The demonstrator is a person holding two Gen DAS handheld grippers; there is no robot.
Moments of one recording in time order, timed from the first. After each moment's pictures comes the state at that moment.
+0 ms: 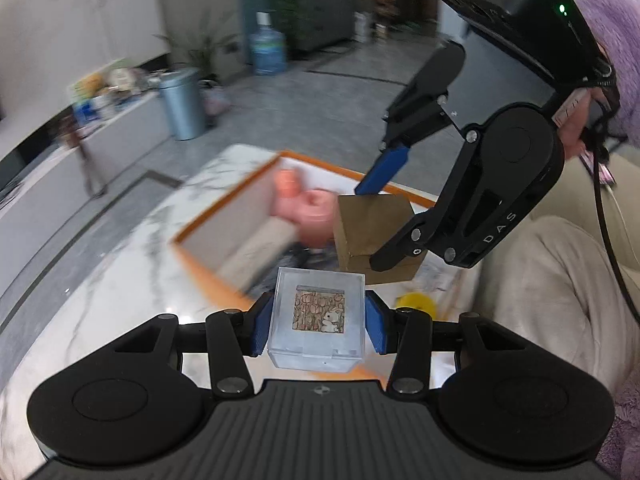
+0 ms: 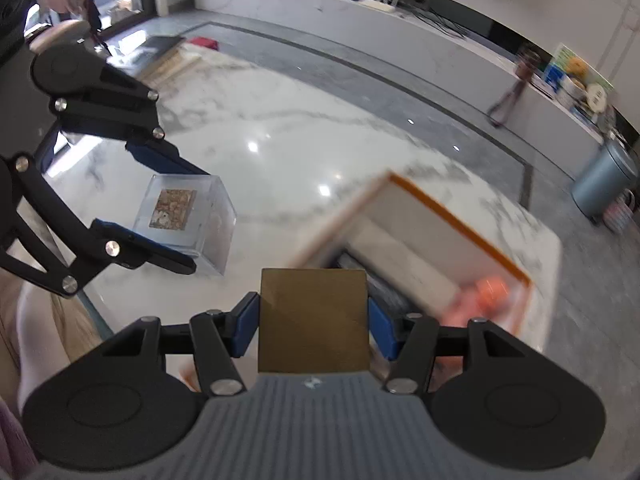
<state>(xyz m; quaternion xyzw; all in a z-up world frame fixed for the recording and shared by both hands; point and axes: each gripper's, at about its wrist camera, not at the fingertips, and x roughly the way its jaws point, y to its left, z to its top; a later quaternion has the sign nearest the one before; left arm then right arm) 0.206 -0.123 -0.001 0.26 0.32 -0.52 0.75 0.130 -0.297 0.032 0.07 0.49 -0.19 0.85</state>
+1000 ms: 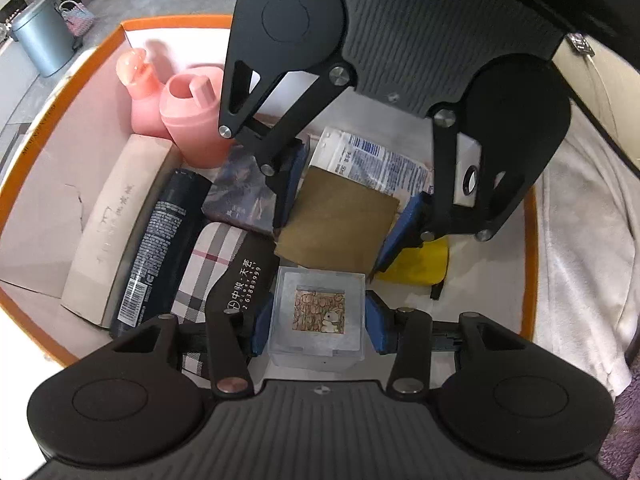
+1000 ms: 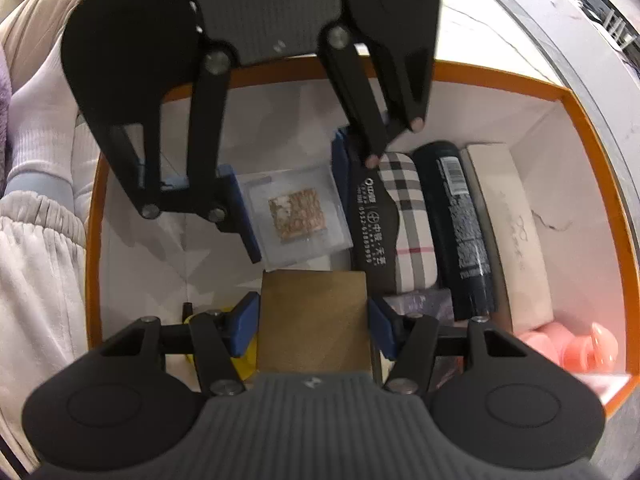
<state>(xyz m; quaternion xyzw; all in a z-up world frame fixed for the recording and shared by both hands) 0.249 -0.224 -0.143 0.39 0.43 -0.59 0.56 0.131 -0.343 -0.104 -0.12 0.58 0.15 0.79</state>
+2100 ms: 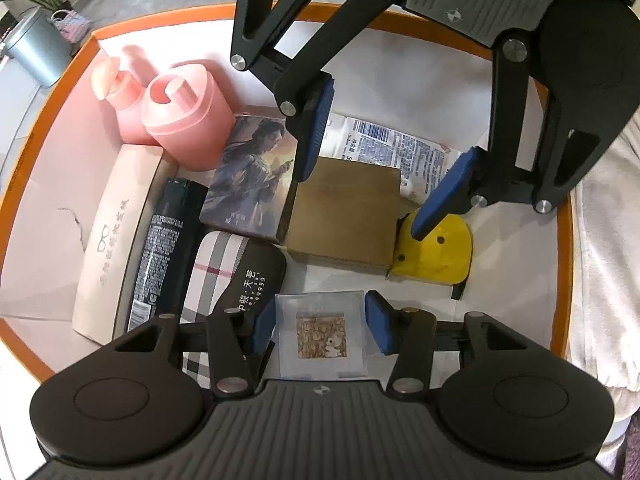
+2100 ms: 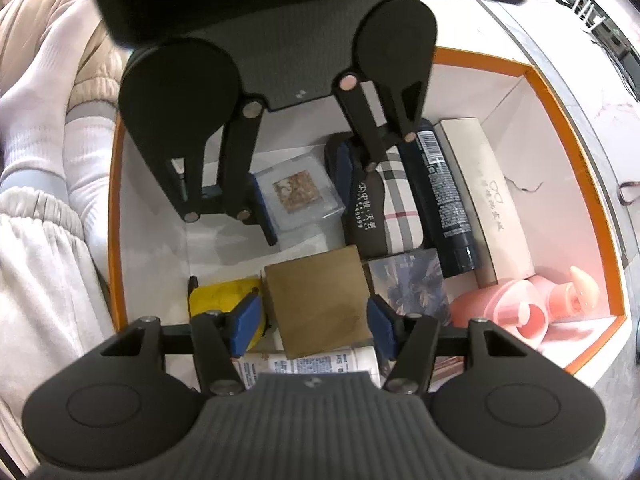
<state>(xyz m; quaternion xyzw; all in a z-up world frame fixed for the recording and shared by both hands) 0.239 -0.239 -0.169 0.46 0.41 -0.56 0.55 0.112 -0.337 -0.092 -0.13 0.58 0.11 0.79</state>
